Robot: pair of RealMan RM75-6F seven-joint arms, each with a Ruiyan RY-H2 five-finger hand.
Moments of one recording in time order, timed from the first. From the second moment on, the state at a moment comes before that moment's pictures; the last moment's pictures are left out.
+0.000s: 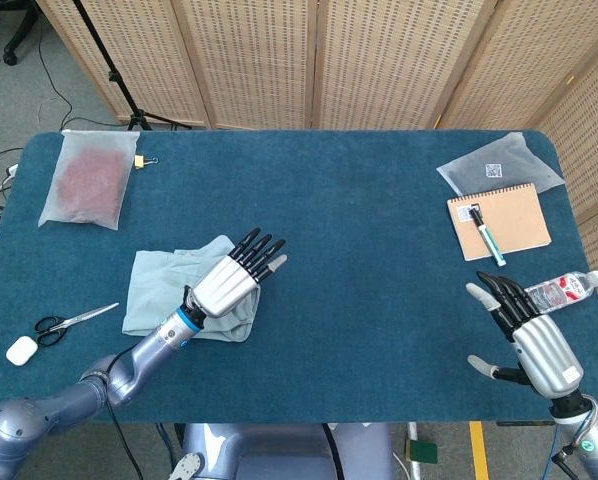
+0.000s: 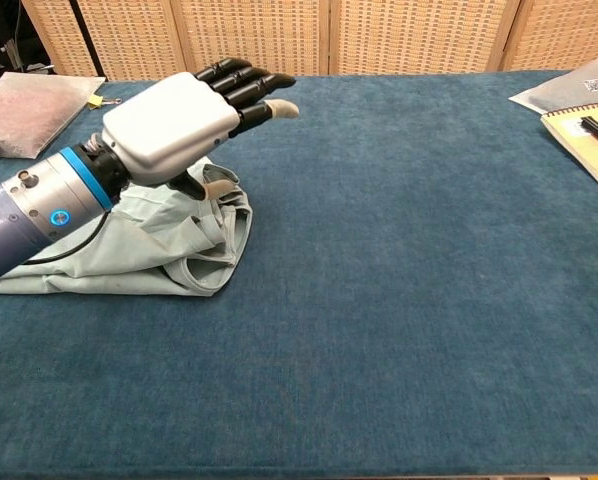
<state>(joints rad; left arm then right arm) -0.82 -1.87 -0.03 -0.80 1.71 1.33 0.15 0.23 -1.08 -0.02 -1.53 -1.81 1.60 0.38</state>
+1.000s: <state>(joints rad) -0.72 -1.74 0.05 -0.91 1.74 1.35 -0.02 0.23 -1.09 -0.02 -1.53 -1.81 1.58 0.36</state>
